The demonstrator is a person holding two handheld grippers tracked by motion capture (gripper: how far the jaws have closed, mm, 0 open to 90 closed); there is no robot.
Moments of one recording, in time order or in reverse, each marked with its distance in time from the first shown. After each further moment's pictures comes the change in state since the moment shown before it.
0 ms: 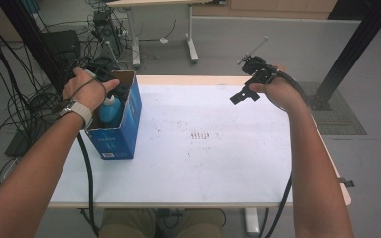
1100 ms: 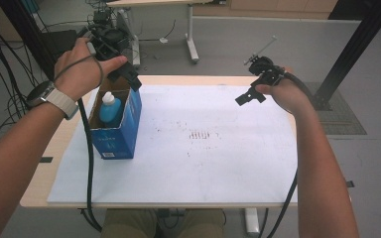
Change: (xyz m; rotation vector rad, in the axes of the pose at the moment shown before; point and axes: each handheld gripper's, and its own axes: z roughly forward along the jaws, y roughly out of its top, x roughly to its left) left arm -0.057 -0.015 -0.079 -0.094 -0.088 0.440; right arm 0.006 -0.012 -0.014 0.000 -0.016 0.028
